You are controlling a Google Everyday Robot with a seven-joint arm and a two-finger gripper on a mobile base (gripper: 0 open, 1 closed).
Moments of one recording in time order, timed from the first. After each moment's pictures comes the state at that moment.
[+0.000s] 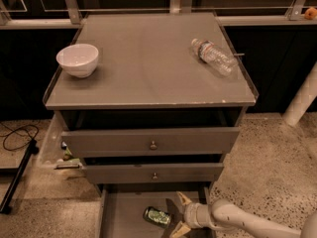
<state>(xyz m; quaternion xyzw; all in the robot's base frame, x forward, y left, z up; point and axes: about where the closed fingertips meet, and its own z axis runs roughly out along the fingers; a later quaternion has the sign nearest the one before) 0.473 -0.096 0.225 -0.57 0.70 0.19 0.37</state>
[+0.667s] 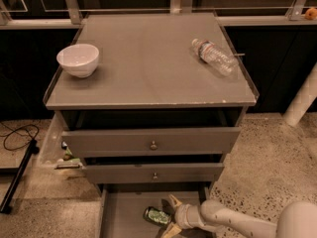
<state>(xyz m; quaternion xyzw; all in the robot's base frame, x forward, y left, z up) 0.480 -0.059 0.185 -0.56 0.71 0.22 0.36</state>
